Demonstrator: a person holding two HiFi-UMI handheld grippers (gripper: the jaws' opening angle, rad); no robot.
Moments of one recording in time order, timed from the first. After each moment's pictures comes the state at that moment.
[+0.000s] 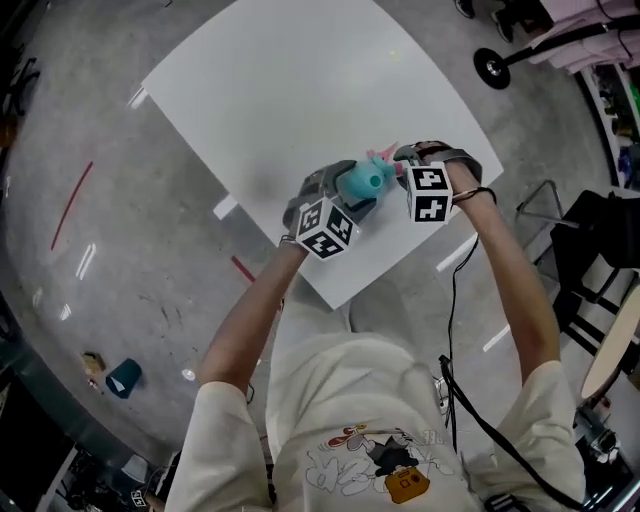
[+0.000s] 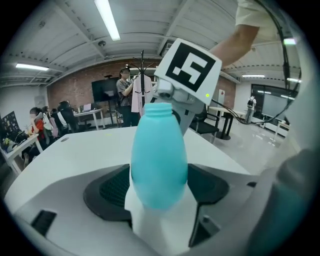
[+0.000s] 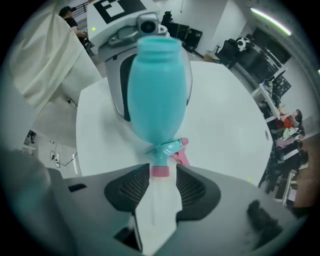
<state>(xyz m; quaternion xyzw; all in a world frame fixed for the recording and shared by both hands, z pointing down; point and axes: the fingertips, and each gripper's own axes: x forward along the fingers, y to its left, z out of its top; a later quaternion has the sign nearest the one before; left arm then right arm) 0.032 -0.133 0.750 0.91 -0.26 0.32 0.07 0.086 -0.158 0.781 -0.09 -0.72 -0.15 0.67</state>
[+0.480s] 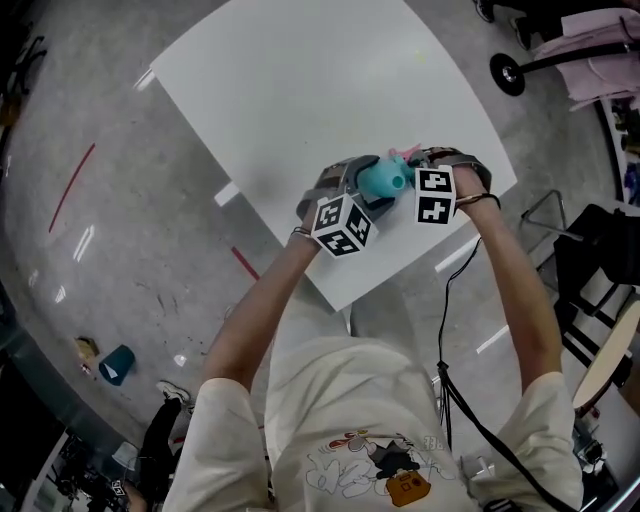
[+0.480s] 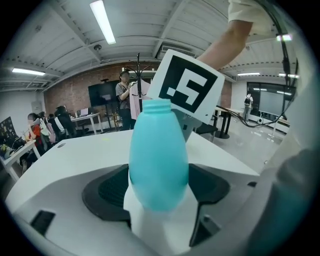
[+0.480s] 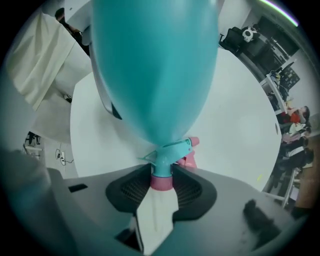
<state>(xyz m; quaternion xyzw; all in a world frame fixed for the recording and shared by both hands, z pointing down) 0.041 -0.140 0.754 0.92 -0.25 0.31 0.05 0.093 -0.158 0.813 -0.10 -0.69 -0.13 0.71</state>
